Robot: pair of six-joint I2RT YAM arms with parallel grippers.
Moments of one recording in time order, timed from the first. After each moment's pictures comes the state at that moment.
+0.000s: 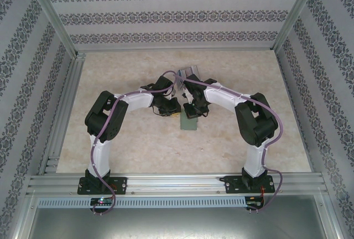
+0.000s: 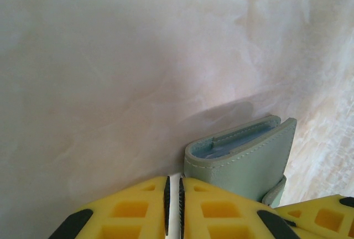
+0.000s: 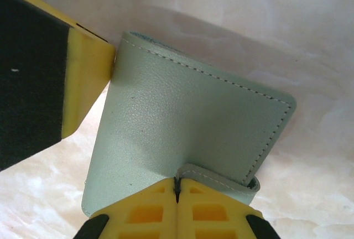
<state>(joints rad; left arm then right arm) -0.52 2.05 1.32 -0.38 0.48 -0.74 0.55 1.92 1.34 -0.85 -0.20 0.24</state>
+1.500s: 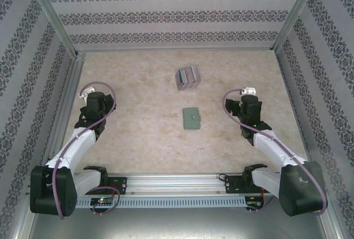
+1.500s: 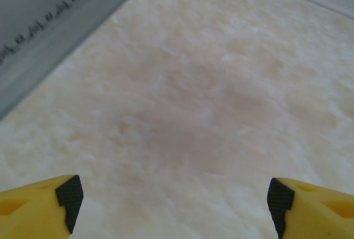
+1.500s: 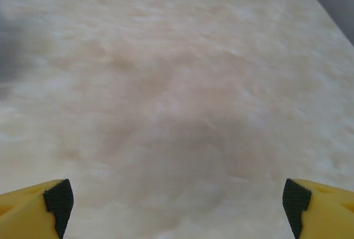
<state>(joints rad) -0.03 1.08 0.52 -0.07 -0.38 -0.39 0.14 1.09 0.43 0.10 0.27 0.13</state>
